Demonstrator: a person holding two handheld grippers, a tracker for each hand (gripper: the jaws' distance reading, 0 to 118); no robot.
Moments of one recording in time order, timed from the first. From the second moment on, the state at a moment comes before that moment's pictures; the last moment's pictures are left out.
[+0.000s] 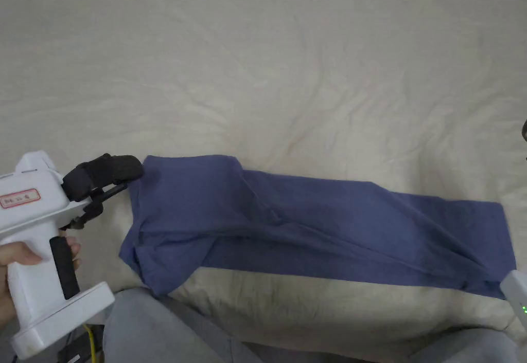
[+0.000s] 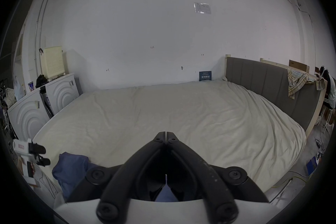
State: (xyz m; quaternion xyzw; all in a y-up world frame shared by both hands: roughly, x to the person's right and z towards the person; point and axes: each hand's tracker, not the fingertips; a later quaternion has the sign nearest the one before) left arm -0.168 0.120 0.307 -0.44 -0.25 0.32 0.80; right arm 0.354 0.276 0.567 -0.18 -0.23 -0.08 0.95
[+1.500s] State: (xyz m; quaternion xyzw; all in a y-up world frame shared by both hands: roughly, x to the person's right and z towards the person) left arm 0.183 0.191 0.402 -0.48 -0.42 0.05 0.77; right arm 0.395 0.279 0.657 -0.16 -0.26 -0.10 0.95
